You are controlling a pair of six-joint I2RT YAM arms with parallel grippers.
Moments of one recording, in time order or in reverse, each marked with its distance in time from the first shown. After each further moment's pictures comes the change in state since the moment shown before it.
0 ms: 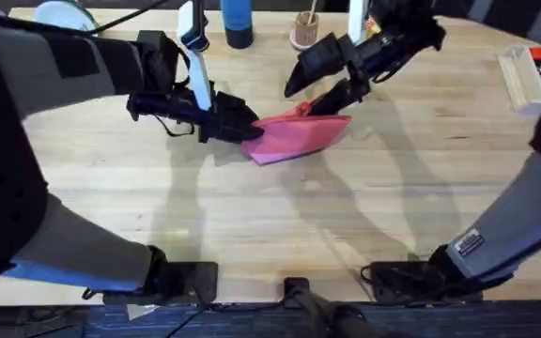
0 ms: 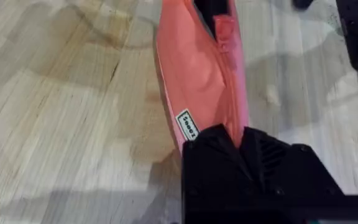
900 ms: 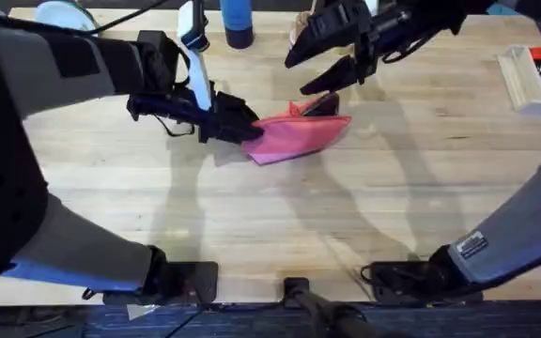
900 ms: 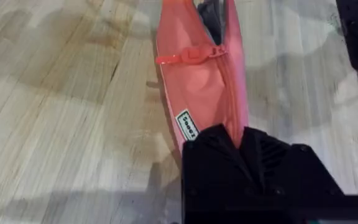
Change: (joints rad) left arm 0.000 0.000 0.000 0.000 0.000 0.000; right arm -0.012 -0.052 0.064 -0.009 -0.122 0.008
